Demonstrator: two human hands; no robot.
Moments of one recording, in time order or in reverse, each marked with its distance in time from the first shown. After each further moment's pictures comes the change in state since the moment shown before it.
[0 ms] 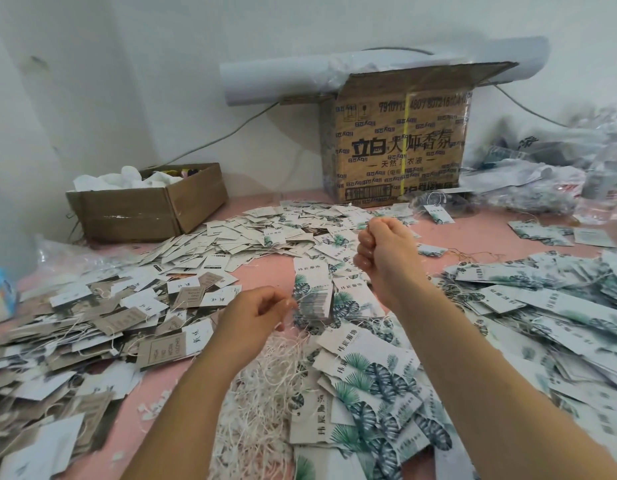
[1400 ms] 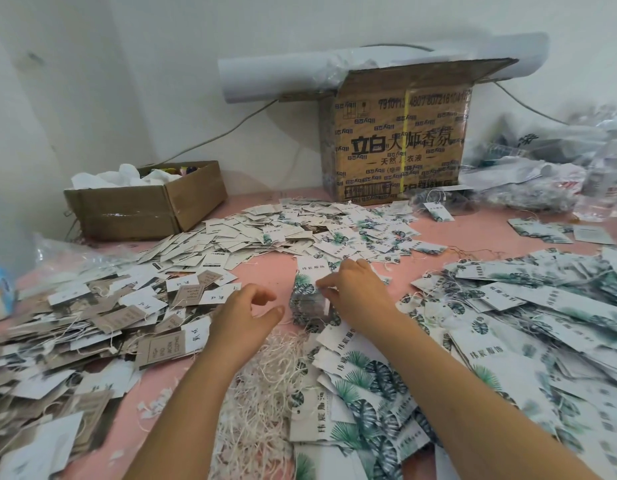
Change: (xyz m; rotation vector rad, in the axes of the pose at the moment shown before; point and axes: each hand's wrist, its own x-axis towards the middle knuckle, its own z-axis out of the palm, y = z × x) left_hand 0.005 -0.014 0.002 0.135 0.144 -0.085; right_hand 0.004 0.060 -0.011 -1.632 -0.313 -0.454
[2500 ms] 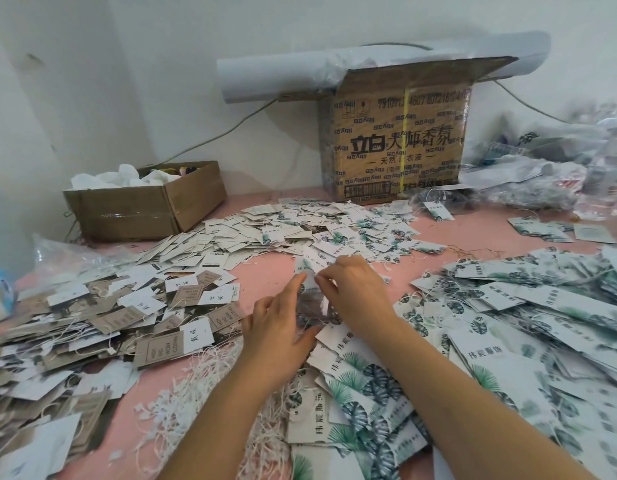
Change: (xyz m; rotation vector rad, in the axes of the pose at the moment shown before) left_hand -0.011 0.003 0.037 0.302 -0.097 0.276; right_hand -0.004 -0.004 -0.002 0.064 0.229 -0.086
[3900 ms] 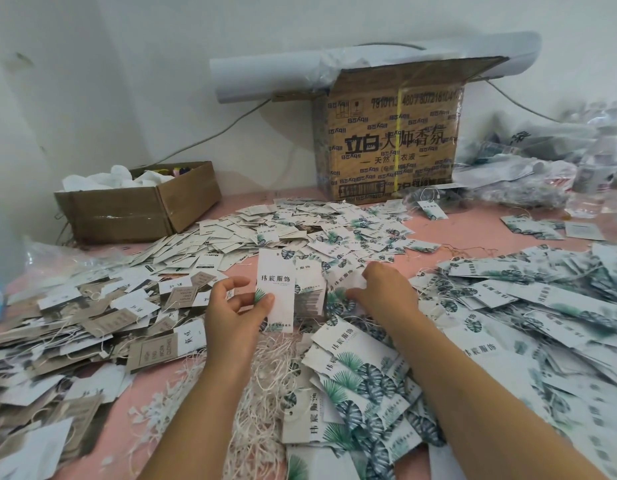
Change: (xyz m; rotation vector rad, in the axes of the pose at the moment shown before) left_hand 0.007 -0.009 -0.017 -0.917 0.422 -0.389; right_hand -0.001 0.041 0.000 -0.019 -0.247 0.561
